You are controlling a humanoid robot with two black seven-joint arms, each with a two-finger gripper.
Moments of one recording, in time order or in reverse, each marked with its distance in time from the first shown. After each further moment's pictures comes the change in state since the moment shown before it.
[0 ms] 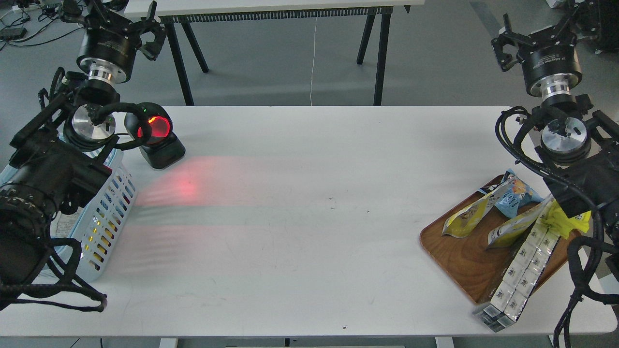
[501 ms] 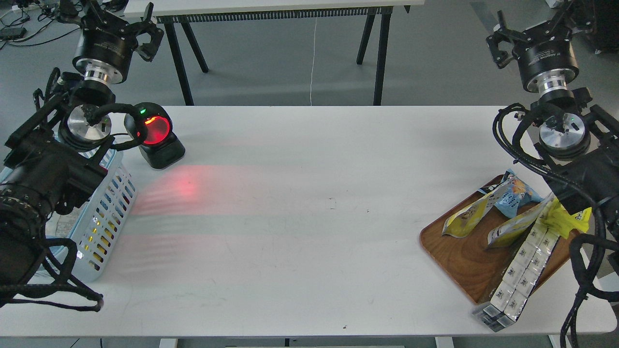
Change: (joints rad) left arm -0.009 0.026 0.009 0.002 0.001 0.000 0.000; right arm 0.059 -0.046 -0.122 0.055 -0.045 0.000 0.003
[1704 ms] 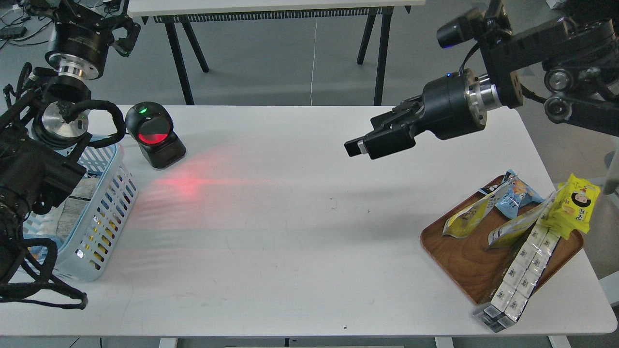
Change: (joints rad) left arm 0.012 0.064 -0.002 -0.013 0.005 0.000 0.004; right arm 0.826 -0.347 -1.236 1.048 -1.533 -0.107 0.139
